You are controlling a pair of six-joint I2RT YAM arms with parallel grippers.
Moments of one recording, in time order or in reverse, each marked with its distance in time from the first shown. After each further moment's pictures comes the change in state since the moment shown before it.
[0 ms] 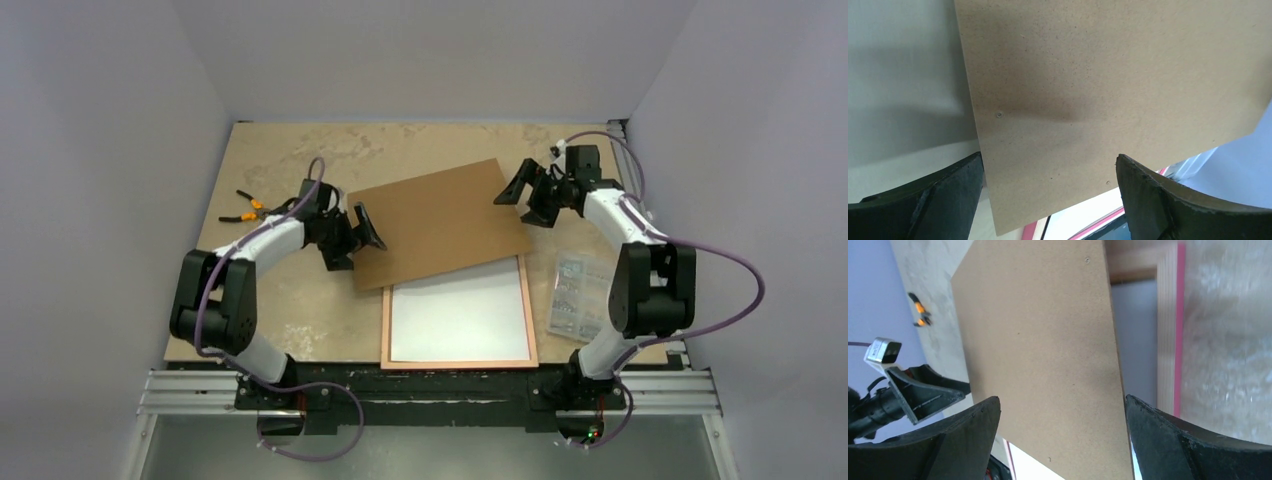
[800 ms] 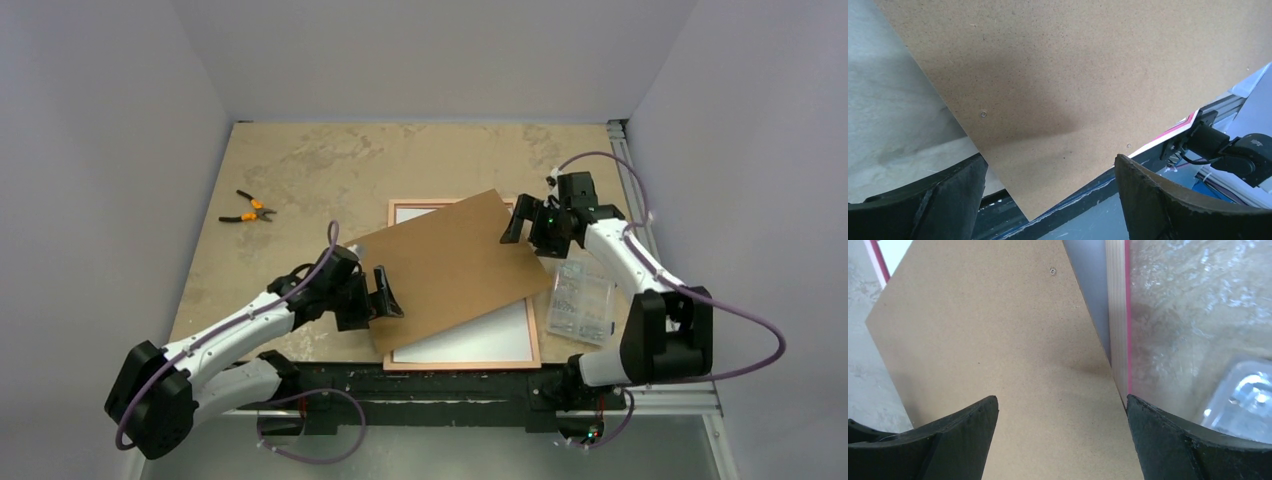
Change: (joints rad) left arm -0.448 -0.608 -0.449 -0.053 -0.203 -0.229; right arm 0.082 -0.257 -0.259 -0.153 0.266 -0.138
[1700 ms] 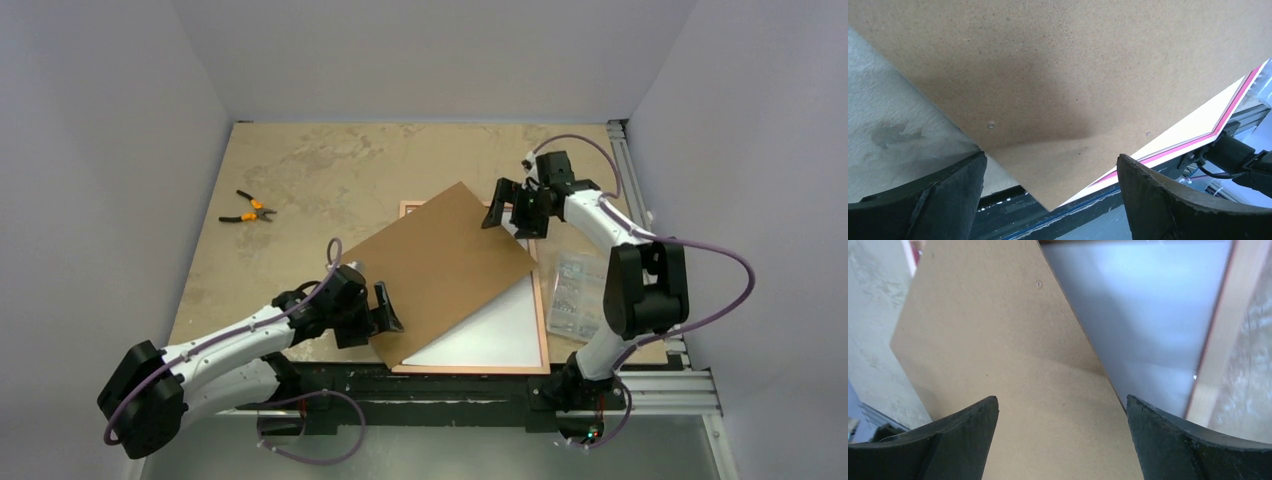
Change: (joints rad) left arm -0.138 -0.037 -0.105 0.043 -0.116 -0.156; right arm 0.043 0.184 0.141 0.026 -0.063 -0.027
